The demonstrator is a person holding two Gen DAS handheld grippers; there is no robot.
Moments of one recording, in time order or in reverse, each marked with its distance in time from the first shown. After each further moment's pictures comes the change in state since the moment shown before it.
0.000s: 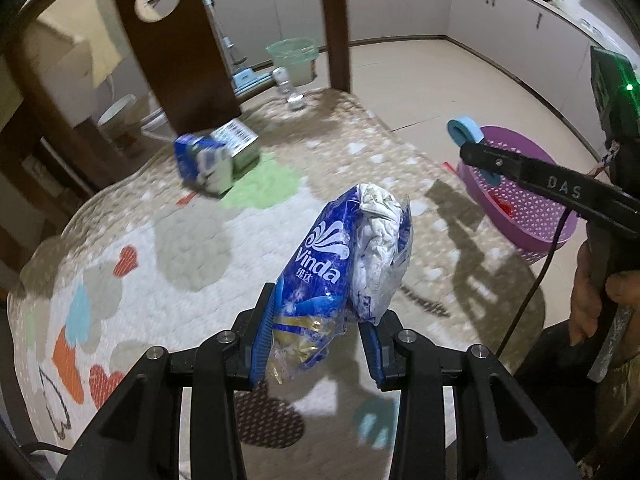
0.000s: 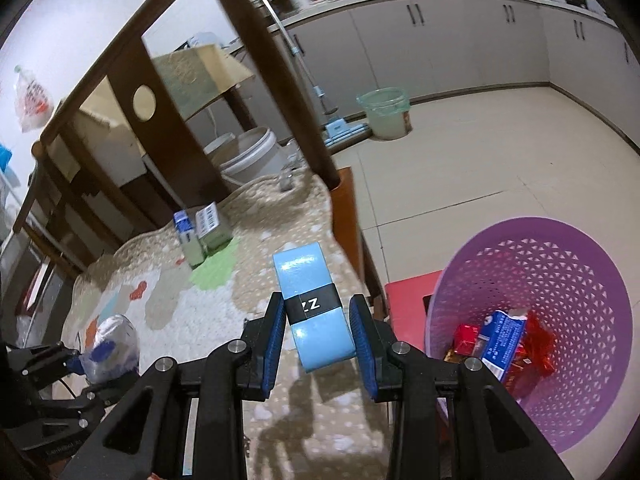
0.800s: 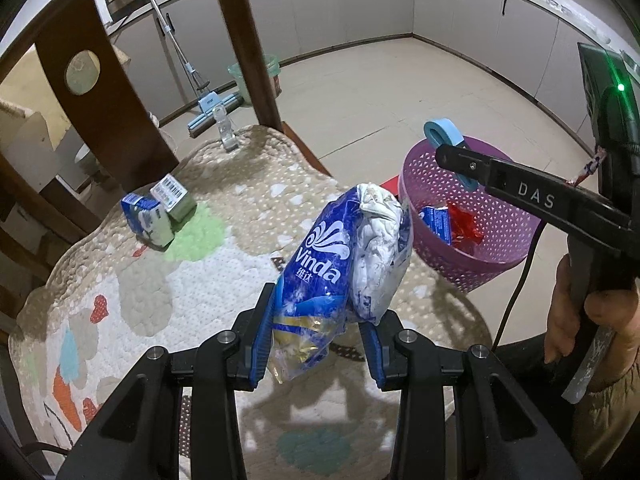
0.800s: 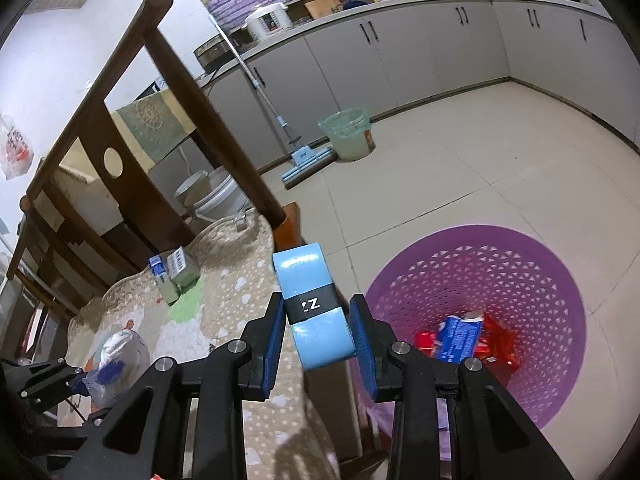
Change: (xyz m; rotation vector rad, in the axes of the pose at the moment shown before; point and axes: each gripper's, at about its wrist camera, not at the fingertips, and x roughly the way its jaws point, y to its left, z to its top) left arm -0.006 -0.073 0.024 0.099 -0.030 -0.033; right arm -0.041 -0.044 0.004 0.103 -0.095 -0.075
